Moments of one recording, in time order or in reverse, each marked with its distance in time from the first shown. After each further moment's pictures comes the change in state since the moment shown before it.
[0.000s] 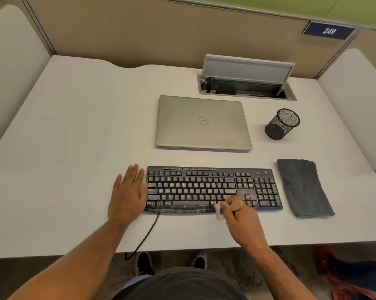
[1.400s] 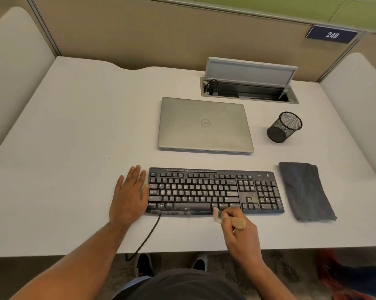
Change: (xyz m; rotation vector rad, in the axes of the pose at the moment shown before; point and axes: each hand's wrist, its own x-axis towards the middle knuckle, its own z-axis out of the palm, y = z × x) left_hand 0.001 0.000 0.001 -0.018 0.011 0.002; right_hand -0.021 0.013 0.024 0.073 0.178 -0.134
